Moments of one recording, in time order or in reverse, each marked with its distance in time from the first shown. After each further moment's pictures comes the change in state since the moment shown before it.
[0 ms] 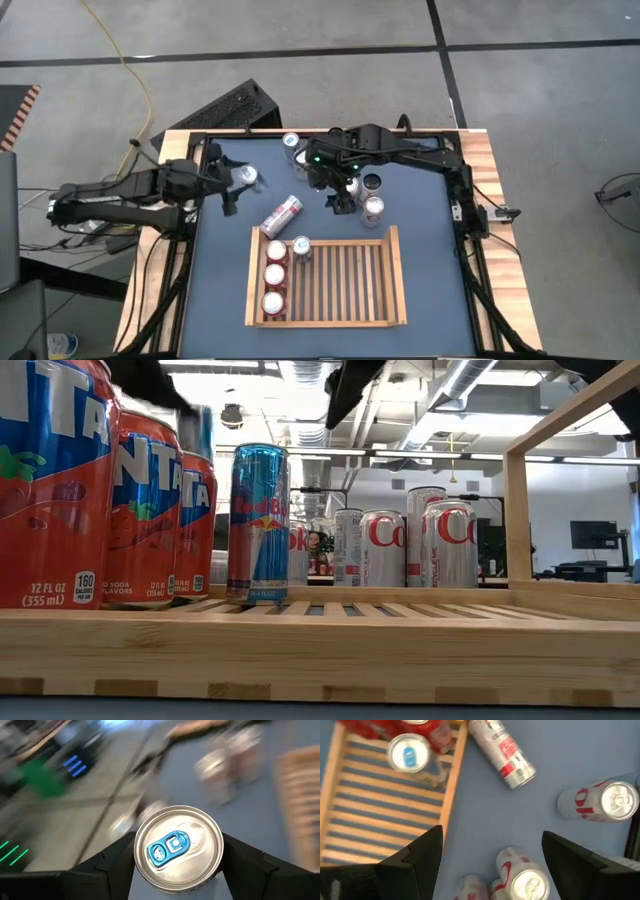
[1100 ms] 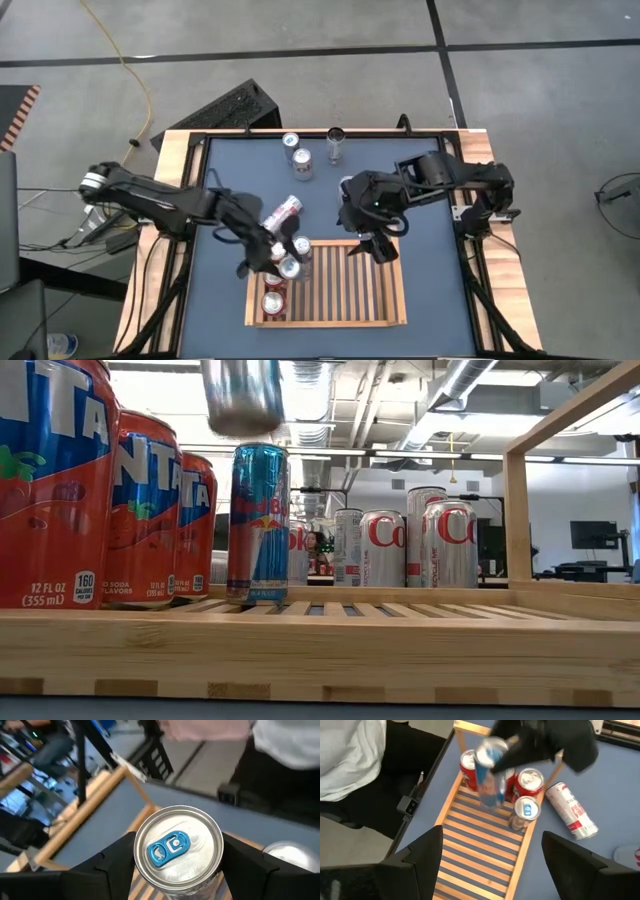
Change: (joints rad) left arm -0.293 0.638 0.303 0.244 0.731 0.339; right arm 0.334 -0.220 0.001 0.061 -0.037 0.225
